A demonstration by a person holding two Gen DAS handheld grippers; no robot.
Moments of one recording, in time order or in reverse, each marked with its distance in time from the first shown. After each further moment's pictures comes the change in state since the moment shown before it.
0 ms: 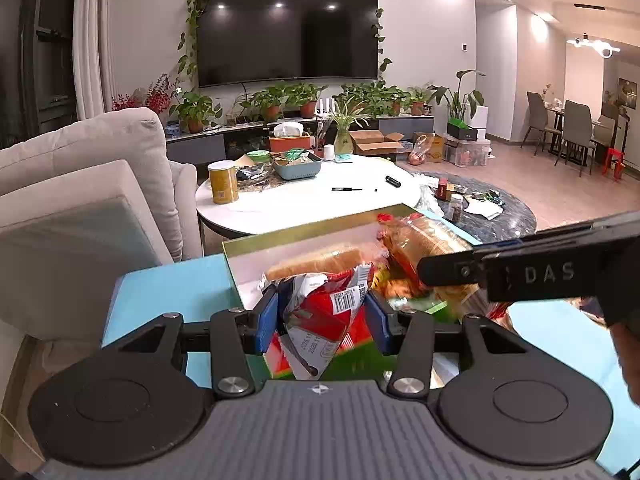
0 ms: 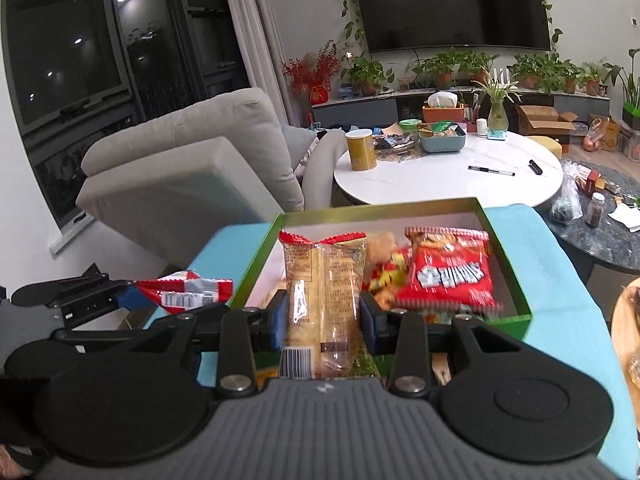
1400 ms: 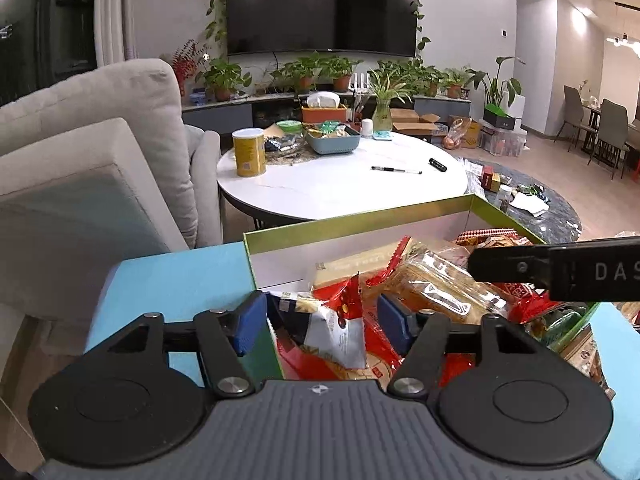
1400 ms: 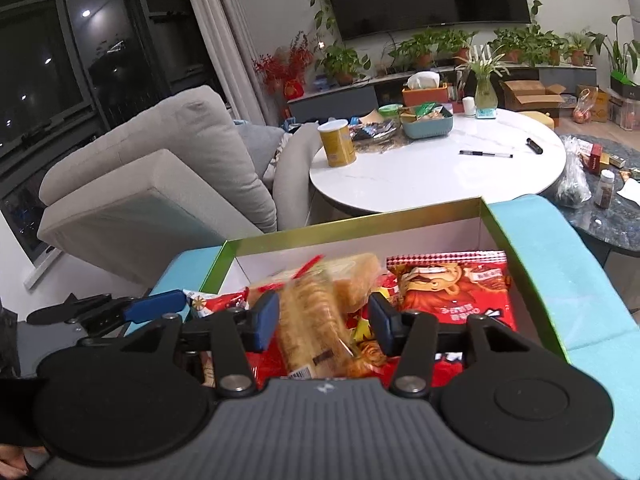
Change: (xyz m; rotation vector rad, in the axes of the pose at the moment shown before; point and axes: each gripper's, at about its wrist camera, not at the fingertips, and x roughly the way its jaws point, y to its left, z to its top) left arm 0.089 0.031 0.005 -0.067 0.070 0.077; right arm 0.053 -0.028 0.016 0.083 0.012 -0.034
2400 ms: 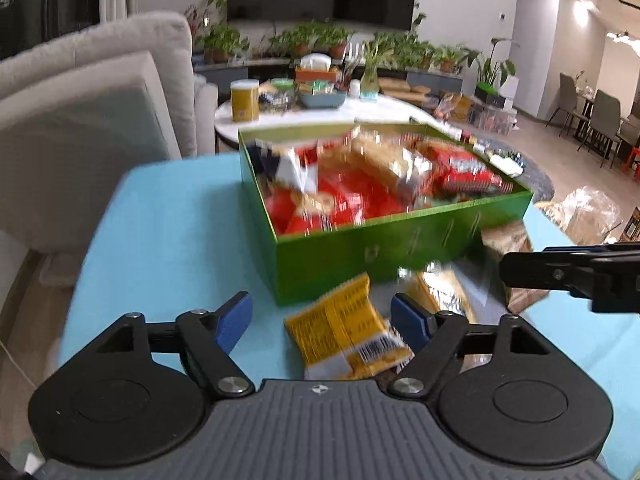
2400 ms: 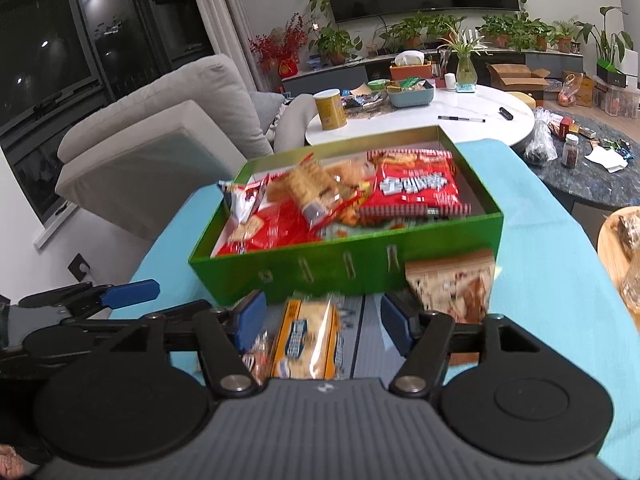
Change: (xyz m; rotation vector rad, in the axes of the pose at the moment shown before) left arm -0.076 -0.021 -0.084 -0.049 0.122 -0.034; right arm -0.076 0.013 -0.076 -0.003 0.075 -0.031
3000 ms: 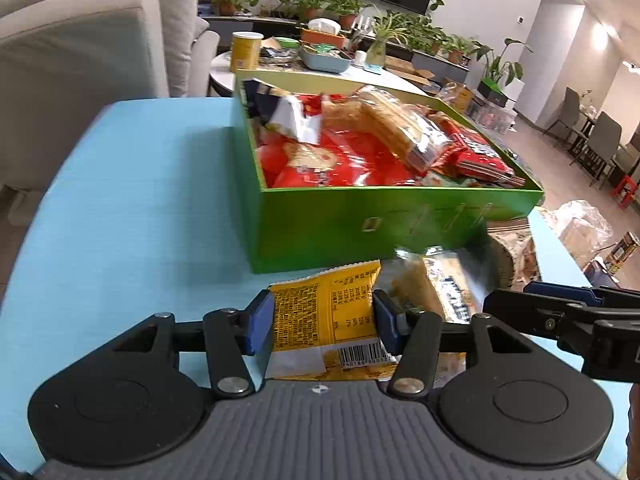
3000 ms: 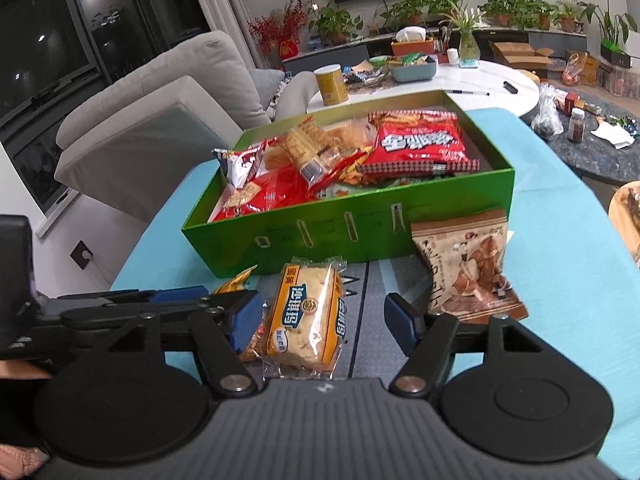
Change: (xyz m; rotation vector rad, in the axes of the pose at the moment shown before) left arm 0.025 0.015 -0.008 -0.140 0.081 -0.070; right arm 0.019 -0.005 -0.015 0.021 0.059 0.020
